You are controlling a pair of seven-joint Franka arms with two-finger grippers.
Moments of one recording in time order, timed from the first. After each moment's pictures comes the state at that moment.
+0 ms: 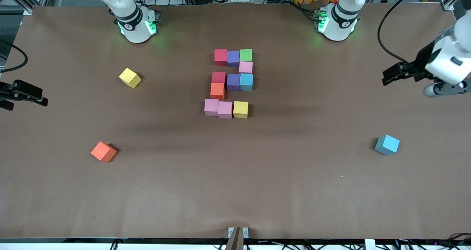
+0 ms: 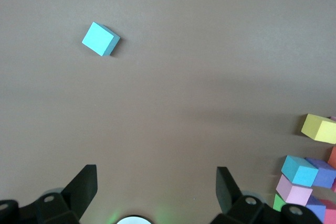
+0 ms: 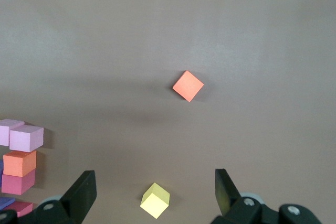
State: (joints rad) left arm 0.08 0.02 -0.19 -1.55 -0.02 1.49 -0.21; right arm 0.10 0.27 -0.19 -1.18 0.10 1.42 -0.18
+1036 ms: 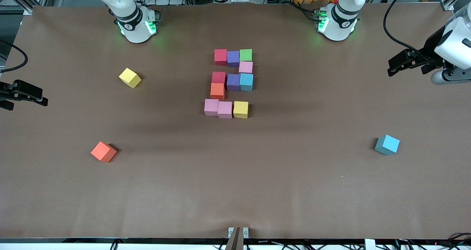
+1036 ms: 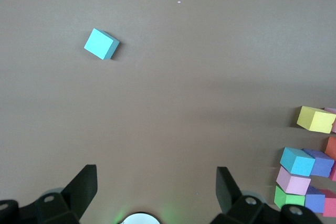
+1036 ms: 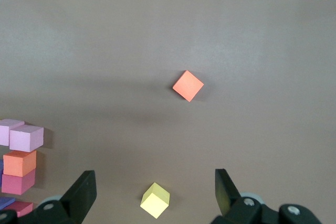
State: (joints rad) left arm 0.04 0.02 -0.17 -1.48 -0.01 1.44 -0.20; right arm 0.10 0.27 -0.19 -1.18 0.10 1.42 -0.18
